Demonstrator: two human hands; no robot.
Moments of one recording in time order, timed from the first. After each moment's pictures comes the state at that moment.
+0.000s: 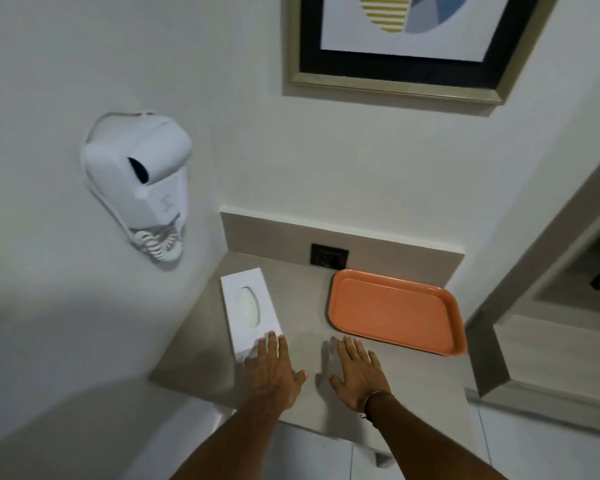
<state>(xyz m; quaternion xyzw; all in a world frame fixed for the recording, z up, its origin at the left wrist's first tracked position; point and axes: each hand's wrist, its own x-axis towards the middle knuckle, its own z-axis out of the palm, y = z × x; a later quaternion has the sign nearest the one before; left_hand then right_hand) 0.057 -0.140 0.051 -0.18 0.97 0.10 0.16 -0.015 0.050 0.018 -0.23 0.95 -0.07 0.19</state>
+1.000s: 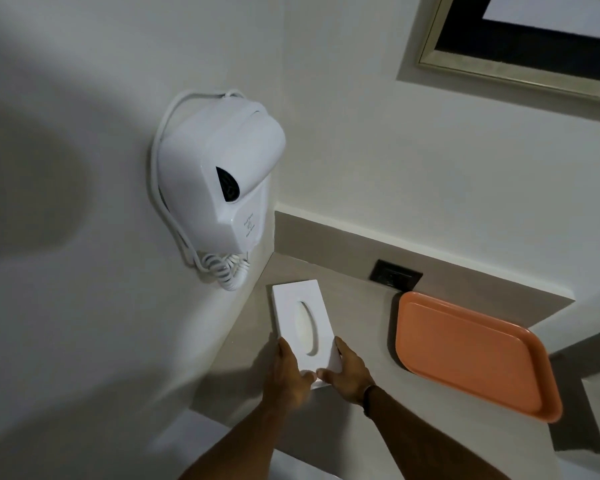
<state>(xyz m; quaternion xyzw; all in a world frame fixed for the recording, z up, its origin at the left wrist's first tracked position) -0.005 -0.284 -0.009 -0.33 0.85 0.40 0.10 -0.075 -0.148 -0.001 -0.10 0.88 -0.36 0.30</state>
